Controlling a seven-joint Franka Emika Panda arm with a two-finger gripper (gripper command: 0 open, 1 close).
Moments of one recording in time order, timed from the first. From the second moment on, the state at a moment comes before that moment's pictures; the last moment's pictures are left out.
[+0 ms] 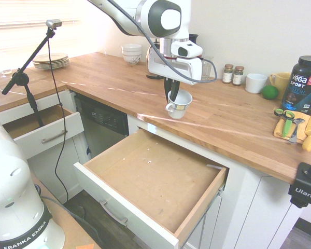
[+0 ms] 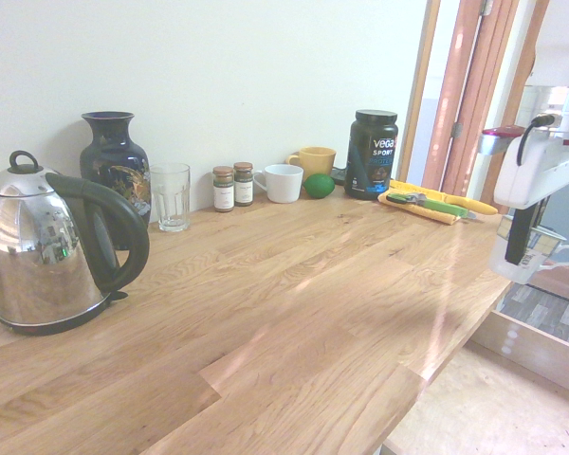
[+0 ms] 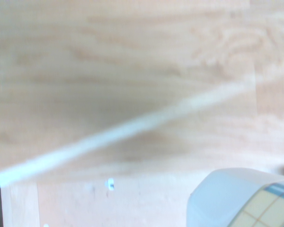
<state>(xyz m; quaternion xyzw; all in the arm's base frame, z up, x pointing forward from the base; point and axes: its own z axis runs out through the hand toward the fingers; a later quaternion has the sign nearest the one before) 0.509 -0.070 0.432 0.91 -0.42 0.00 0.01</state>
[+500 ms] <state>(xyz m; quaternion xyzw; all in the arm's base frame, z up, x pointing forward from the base) 0.455 -0.074 0.385 0.91 -0.42 -0.01 0.00</state>
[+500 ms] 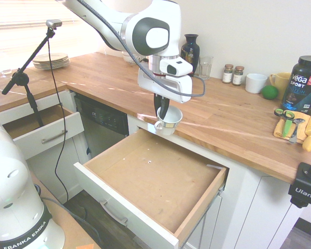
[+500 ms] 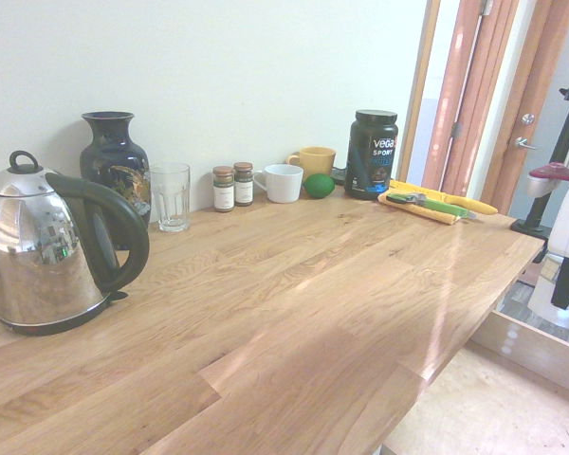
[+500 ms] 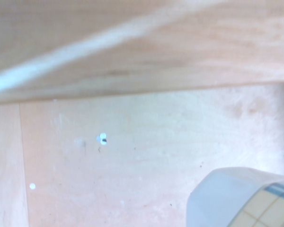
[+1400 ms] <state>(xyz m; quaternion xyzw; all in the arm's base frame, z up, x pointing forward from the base) 0.444 -0.071 0.221 0.92 -0.39 0.00 0.01</state>
